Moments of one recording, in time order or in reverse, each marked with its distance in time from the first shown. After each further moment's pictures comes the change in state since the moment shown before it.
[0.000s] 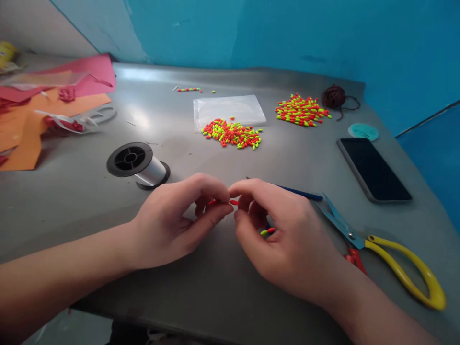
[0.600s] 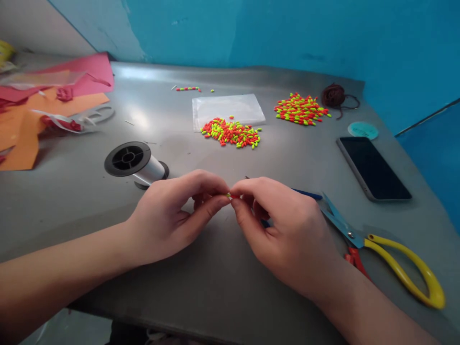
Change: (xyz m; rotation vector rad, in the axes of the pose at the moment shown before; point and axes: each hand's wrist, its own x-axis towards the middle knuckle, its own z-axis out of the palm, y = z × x) left_hand 0.002 0.000 0.000 0.022 -0.004 -0.079; right_hand -0.001 0.006 0.004 -0.176 0.134 -0.089
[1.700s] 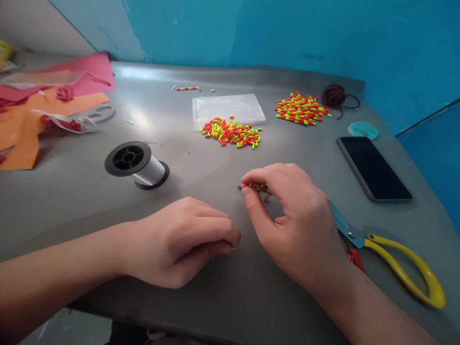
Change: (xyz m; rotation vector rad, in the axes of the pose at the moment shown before) left_hand 0.002 0.004 -0.007 -0.133 -0.538 0.172; right_hand 0.002 0.010 0.000 -0.131 0.116 -0.015
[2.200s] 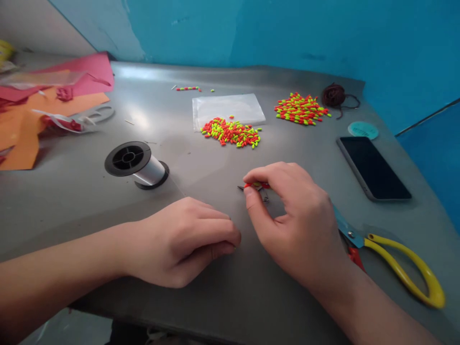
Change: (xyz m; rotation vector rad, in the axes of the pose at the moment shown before) left_hand 0.000 0.000 0.001 0.062 -0.022 -0.009; right_hand 0.001 -0.001 0.000 0.001 0.003 0.037
